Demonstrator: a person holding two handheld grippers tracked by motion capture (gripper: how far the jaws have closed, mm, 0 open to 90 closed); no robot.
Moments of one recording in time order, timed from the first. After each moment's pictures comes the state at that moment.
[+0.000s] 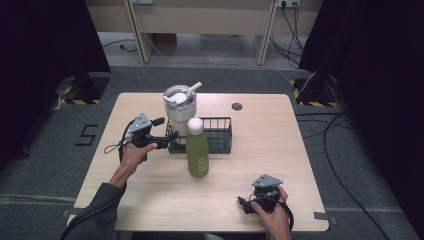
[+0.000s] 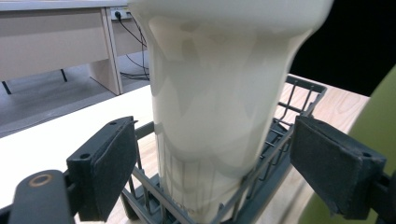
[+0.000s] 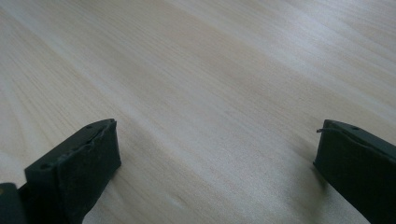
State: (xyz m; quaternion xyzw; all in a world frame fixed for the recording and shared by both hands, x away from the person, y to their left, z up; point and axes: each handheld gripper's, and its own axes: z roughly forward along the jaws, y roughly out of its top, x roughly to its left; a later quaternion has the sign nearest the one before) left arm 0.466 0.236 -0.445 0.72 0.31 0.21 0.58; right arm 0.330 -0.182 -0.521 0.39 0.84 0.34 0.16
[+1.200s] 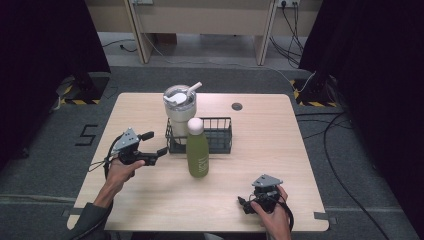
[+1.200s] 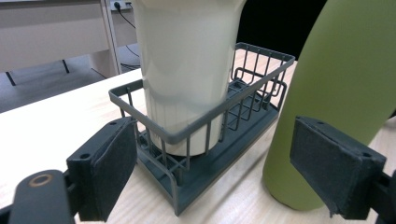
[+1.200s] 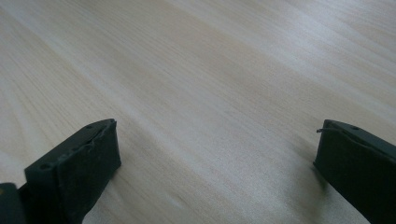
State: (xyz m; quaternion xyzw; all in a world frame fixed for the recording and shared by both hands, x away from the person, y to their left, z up) left arm 0.413 0.261 -0.453 0.73 0.31 0.21 0.57; right arm 0.330 -0.182 -0.522 0.39 0.84 0.34 0.16
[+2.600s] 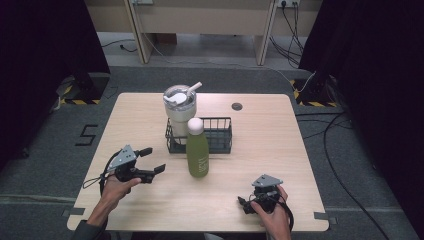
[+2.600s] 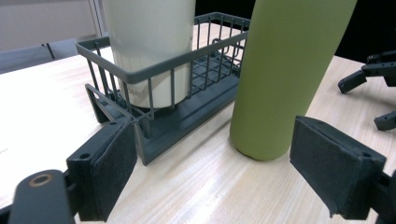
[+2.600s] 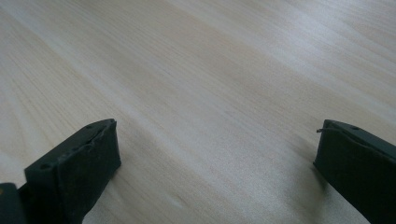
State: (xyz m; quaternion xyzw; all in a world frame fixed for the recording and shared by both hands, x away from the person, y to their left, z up) left arm 0.373 0.264 -0.474 0.75 0.31 0.18 0.56; right arm 0.330 -0.182 -0.522 0.39 0.84 0.34 0.16
